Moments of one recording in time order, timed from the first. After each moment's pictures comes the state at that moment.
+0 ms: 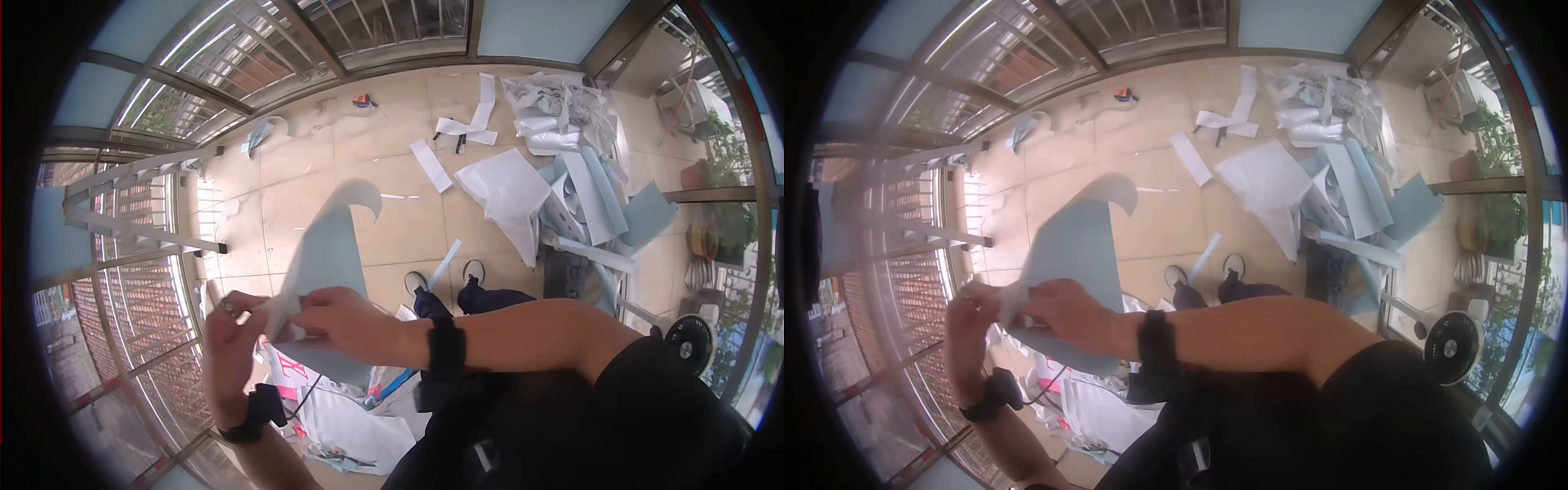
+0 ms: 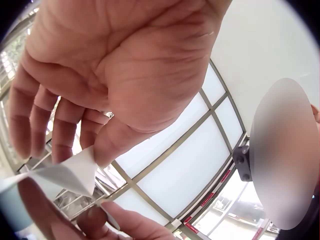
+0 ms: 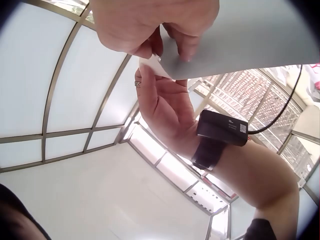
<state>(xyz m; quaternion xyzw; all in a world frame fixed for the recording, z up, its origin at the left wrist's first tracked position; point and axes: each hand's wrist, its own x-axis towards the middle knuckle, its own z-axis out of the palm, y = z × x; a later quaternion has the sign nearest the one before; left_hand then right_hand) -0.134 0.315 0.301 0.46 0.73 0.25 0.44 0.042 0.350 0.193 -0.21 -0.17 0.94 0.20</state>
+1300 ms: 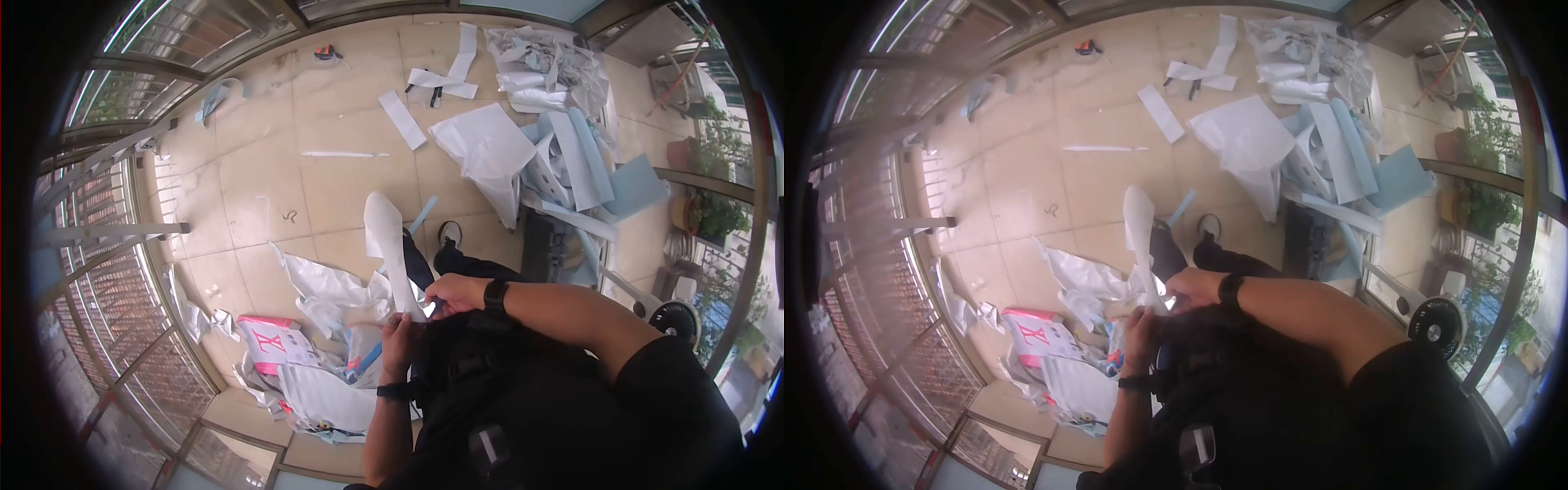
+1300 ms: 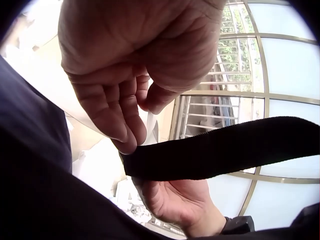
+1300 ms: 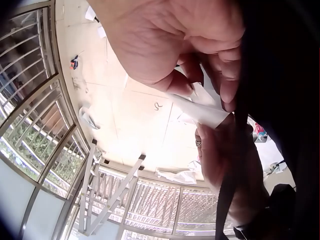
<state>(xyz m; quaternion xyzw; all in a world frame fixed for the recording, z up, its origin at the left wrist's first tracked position) 0.013 0.167 -0.045 0.01 0.63 0.33 0.70 0.181 0.314 -0.069 -0.50 -0.03 0.86 -0.10</state>
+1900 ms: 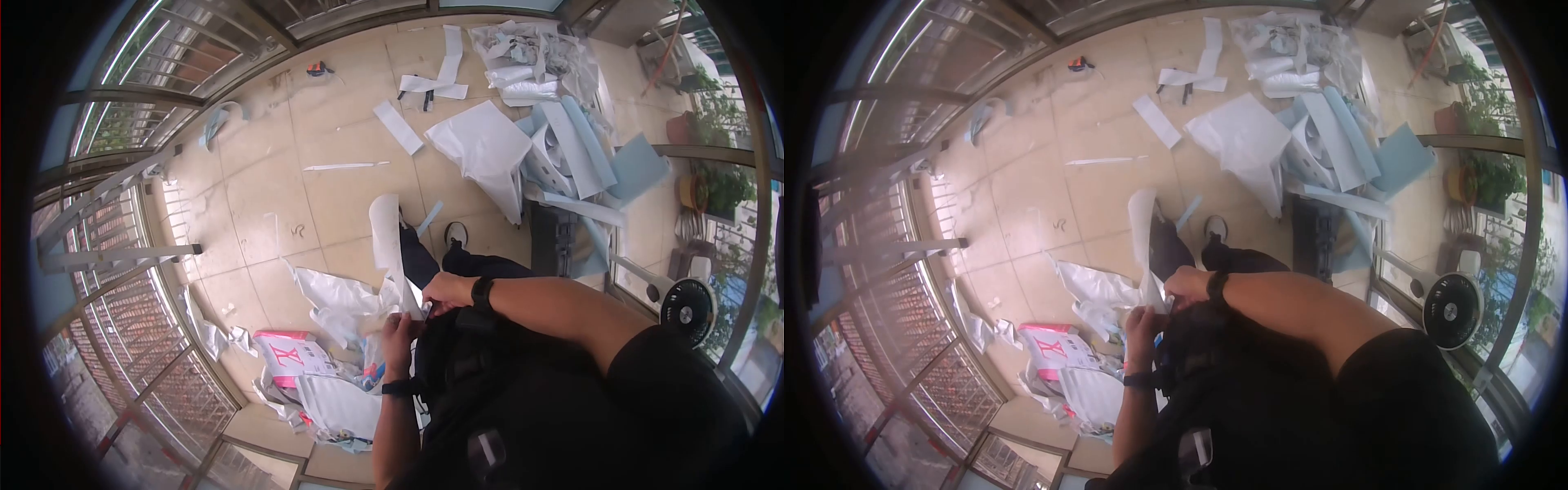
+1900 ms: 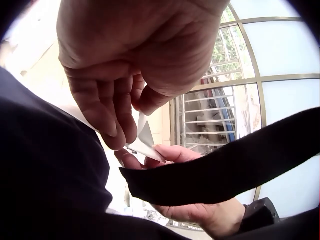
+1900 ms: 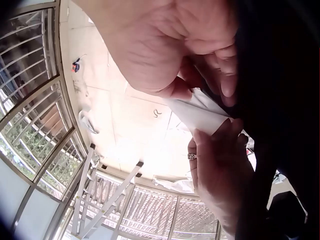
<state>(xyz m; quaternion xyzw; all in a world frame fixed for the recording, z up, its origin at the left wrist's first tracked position) 0.012 0.159 -0.044 0.08 0.68 0.32 0.66 0.175 0.284 -0.097 -0.51 -0.16 0.83 -0.13</state>
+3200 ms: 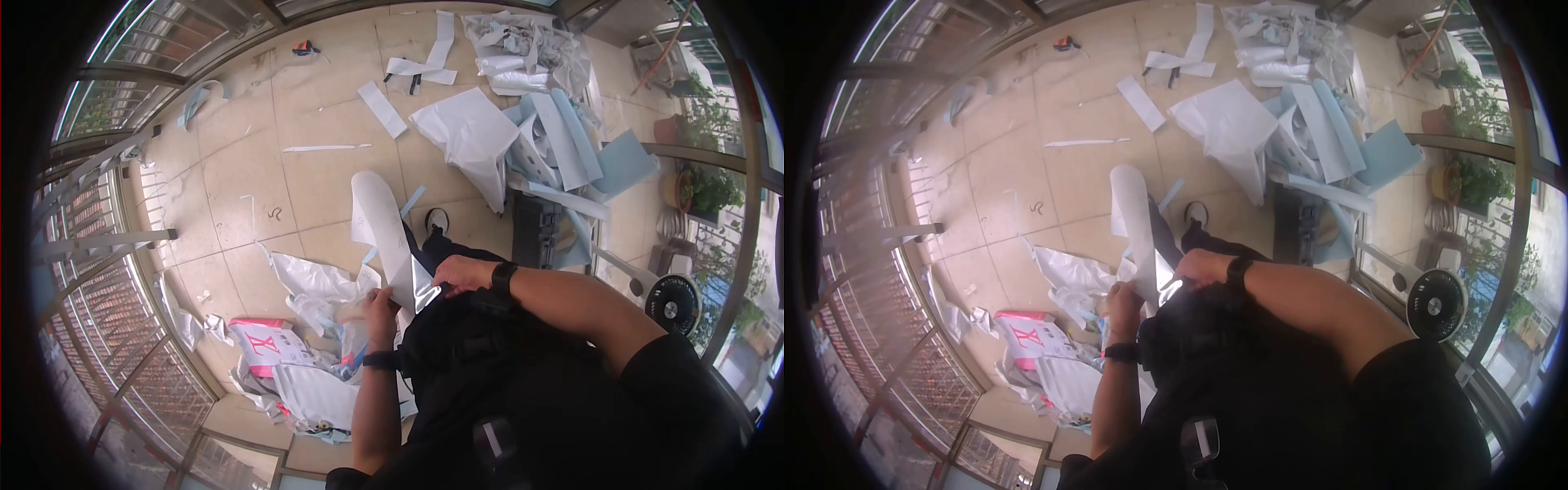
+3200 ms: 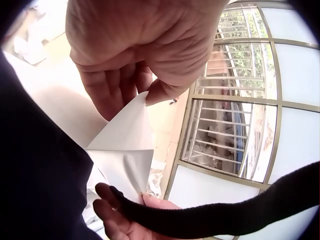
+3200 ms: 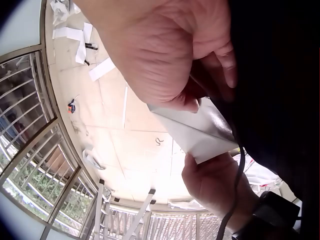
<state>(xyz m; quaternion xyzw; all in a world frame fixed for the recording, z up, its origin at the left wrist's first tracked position) 0.014 0.177 -0.093 0.04 0.68 0.39 0.62 0.240 0.264 -0.149 -0.40 -0.43 0.80 -0.16</state>
